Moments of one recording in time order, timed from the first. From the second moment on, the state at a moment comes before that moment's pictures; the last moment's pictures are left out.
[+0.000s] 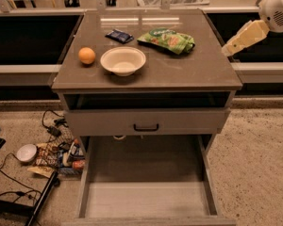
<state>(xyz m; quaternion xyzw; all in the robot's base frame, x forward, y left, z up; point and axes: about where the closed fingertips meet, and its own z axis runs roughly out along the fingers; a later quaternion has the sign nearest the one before) 0.654 -0.278 0.974 -0.41 0.82 0.01 0.40</state>
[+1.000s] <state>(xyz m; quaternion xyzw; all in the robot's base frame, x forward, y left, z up) 0.704 -0.200 0.954 -0.43 0.78 0.07 0.45</state>
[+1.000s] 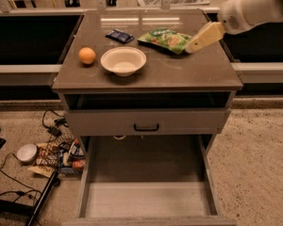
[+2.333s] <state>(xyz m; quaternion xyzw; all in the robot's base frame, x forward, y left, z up) 0.780 -0.102 0.898 -0.44 0.78 0.09 0.43</state>
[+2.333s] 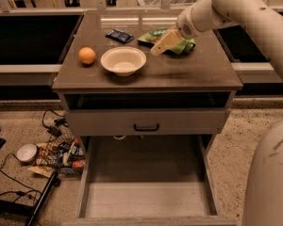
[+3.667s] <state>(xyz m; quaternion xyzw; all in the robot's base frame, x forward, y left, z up) 0.854 -0.132 0.864 -0.42 0.81 0.01 0.40</state>
